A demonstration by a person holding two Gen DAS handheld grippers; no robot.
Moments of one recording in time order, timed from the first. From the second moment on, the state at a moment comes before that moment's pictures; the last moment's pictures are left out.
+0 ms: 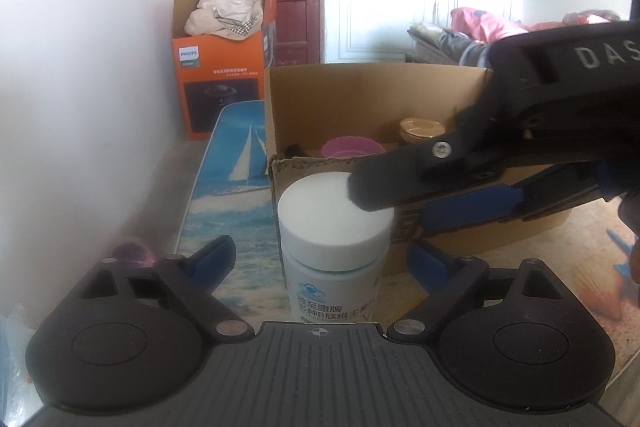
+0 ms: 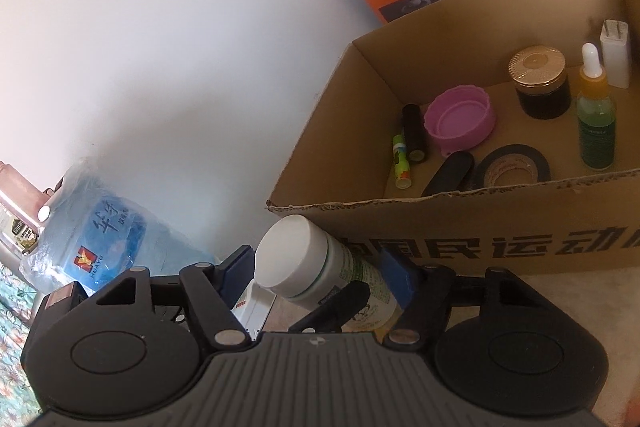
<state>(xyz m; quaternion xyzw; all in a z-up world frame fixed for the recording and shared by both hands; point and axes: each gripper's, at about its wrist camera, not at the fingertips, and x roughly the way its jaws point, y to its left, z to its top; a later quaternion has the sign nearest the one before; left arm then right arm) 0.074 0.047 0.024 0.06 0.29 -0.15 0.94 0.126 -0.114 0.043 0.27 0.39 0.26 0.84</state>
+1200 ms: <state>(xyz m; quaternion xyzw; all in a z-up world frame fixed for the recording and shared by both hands) 0.050 0.040 0.035 0.06 0.29 -0.15 0.94 0.107 -0.104 0.051 0.29 0.39 0.30 0.82</state>
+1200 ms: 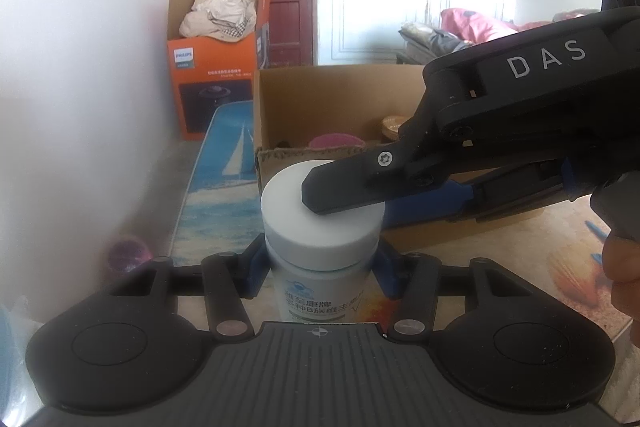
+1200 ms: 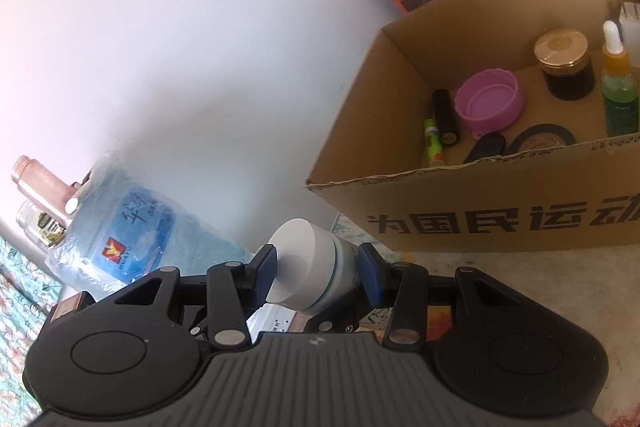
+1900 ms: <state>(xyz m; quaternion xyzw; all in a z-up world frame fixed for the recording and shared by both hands) 0.075 -0.029 0.141 0.11 0.16 -0.21 0.96 0.097 -0.179 0.170 0.26 0.23 0.31 0.88</state>
